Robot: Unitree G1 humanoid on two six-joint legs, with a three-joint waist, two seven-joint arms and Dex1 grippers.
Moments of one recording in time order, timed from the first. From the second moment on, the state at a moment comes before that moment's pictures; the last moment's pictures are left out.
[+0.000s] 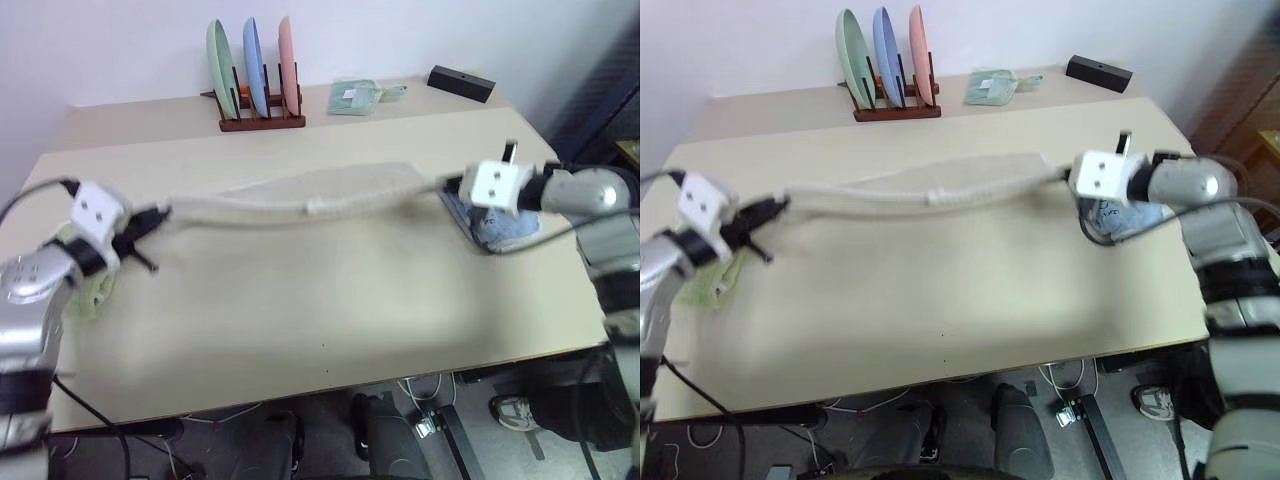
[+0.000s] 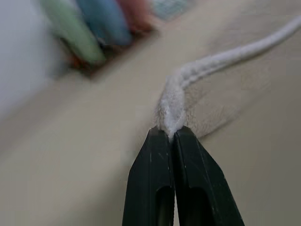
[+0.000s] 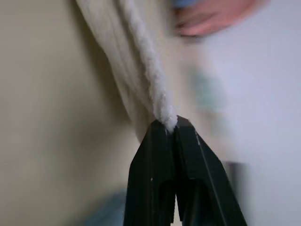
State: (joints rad) left arm -0.10 0.86 0.30 -0.06 -0.40 0.21 -0.82; right arm -0.69 -0.96 0.16 0.36 0.00 -0.24 1.05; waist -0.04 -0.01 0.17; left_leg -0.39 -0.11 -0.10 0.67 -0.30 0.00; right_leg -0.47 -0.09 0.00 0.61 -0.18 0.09
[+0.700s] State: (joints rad) left arm 0.06 0.87 0.42 -0.23 -0.43 0.44 -0.83; right arm -0.65 -0.99 0.14 0.24 0.08 0.07 1.23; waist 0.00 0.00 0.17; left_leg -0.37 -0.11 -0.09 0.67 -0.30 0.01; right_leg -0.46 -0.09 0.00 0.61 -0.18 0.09
